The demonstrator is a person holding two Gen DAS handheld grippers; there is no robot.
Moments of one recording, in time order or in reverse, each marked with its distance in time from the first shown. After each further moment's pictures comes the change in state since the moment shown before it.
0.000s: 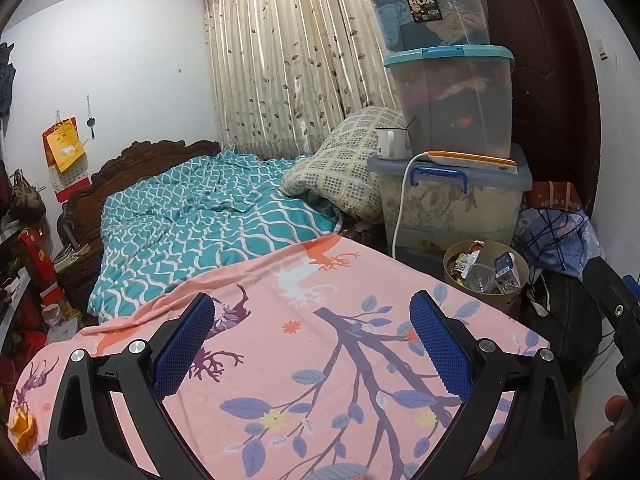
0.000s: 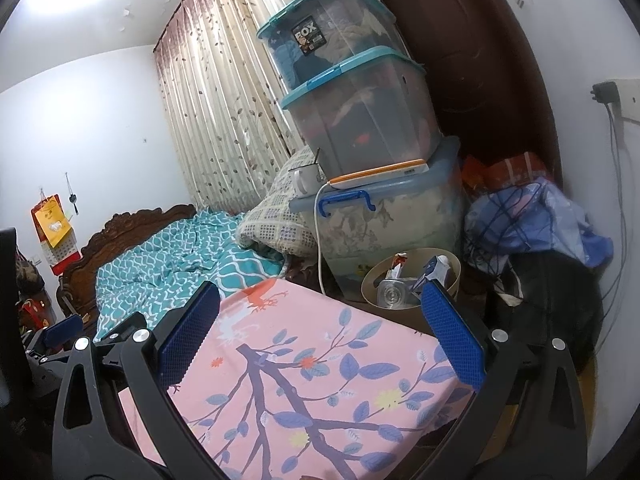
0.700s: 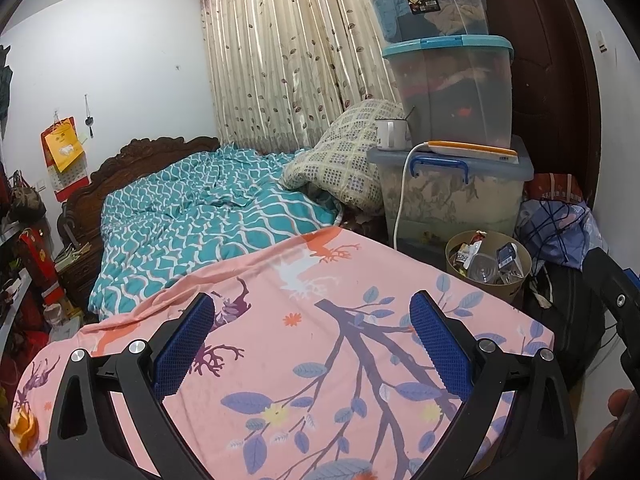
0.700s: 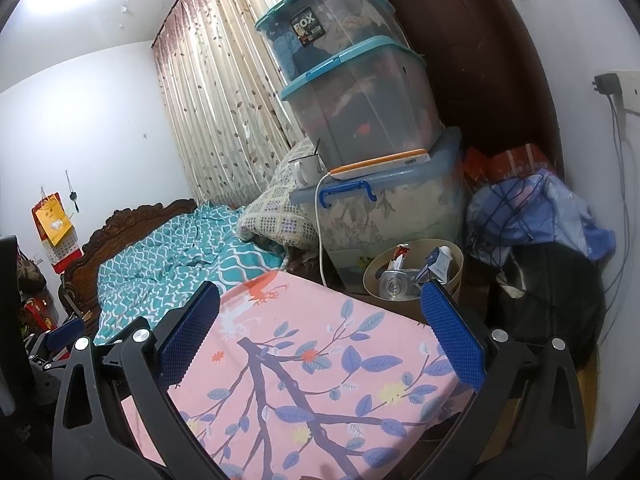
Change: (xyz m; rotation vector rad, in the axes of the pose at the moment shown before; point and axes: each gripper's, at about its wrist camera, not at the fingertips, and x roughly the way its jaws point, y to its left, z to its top) left arm 0.006 -0.001 -0.009 0.011 0.018 0.002; right arm 0.003 -0.001 -0.004 0.007 0.022 0.004
